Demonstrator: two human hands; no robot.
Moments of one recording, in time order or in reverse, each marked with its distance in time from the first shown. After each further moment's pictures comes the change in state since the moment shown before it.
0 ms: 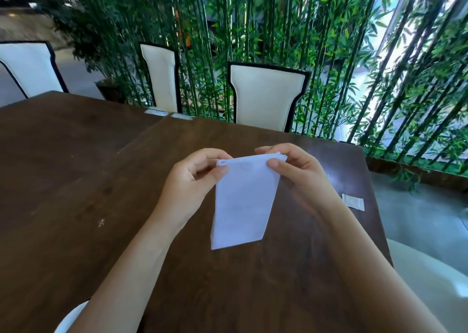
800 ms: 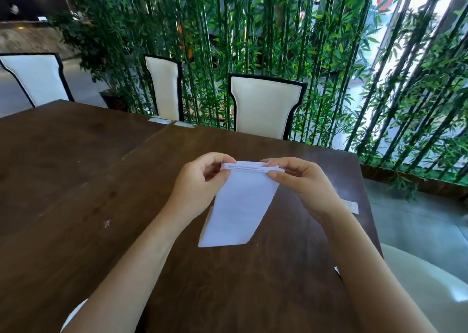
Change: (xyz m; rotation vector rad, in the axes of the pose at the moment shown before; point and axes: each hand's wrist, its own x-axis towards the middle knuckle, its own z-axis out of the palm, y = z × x) left_hand -0.012 0.020 0.005 0.158 0.017 -0.008; right_hand -0.024 -0.017 0.000 -0.182 0.080 0.028
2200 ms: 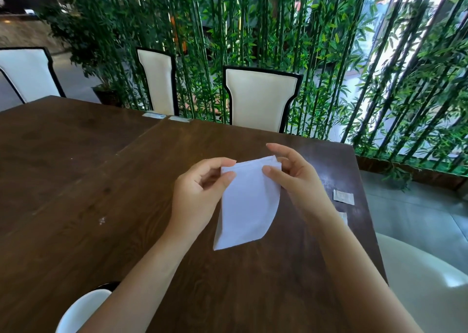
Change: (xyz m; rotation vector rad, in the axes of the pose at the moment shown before) left_hand -0.022 -0.009 0.022 -0.106 0.163 0.088; right_hand -0.014 0.006 0.011 -0.047 0.130 0.050
